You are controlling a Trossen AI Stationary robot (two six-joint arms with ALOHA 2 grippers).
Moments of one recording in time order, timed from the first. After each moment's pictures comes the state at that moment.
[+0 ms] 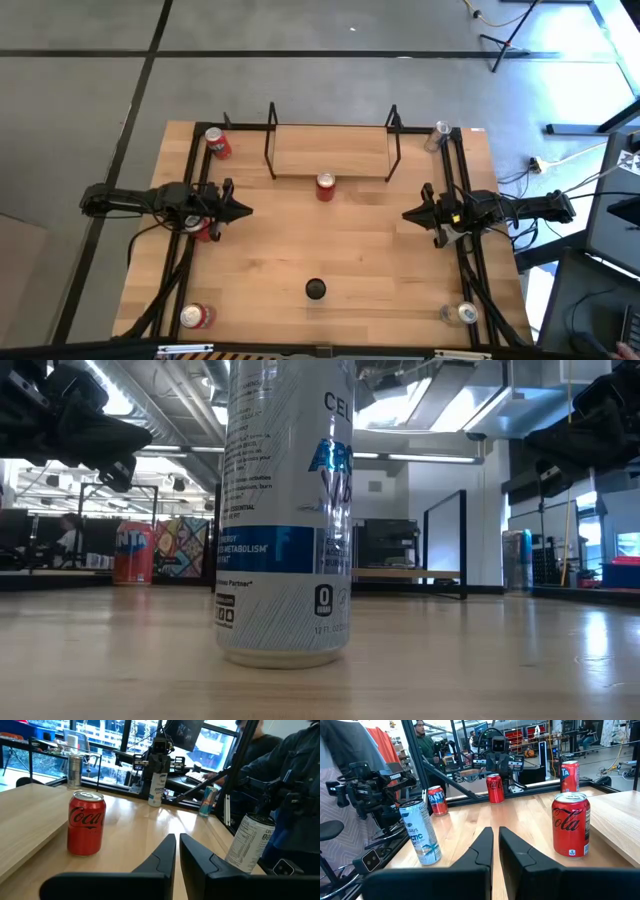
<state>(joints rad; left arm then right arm) -0.07 0.02 0.01 0.02 -0.04 -0.25 0.15 0.02 0.01 0.03 0.03 0.19</state>
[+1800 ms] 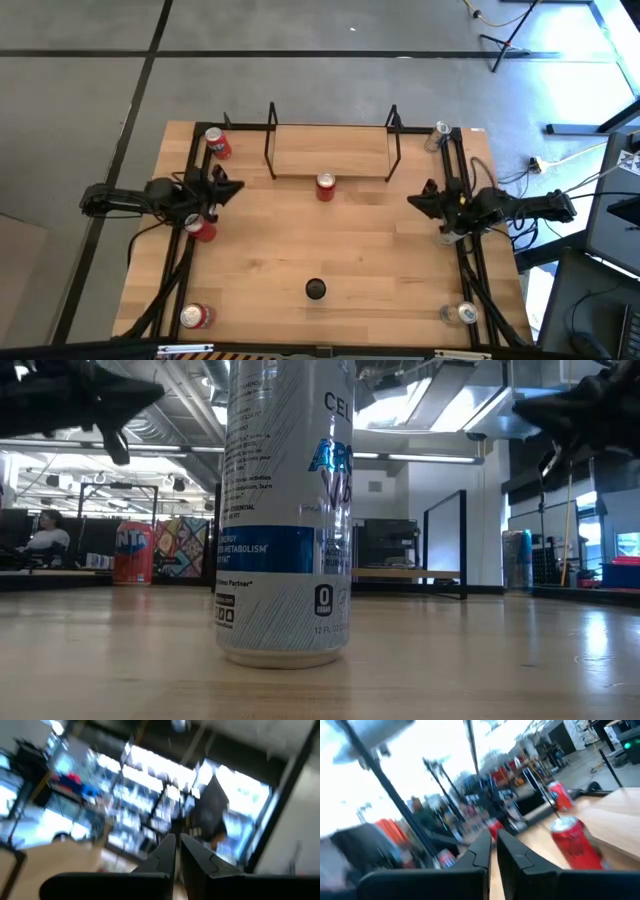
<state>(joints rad) -0.07 0.02 0.01 0.41 -0.35 -0.37 0.15 0.03 0.01 0.29 0.21 0.60</state>
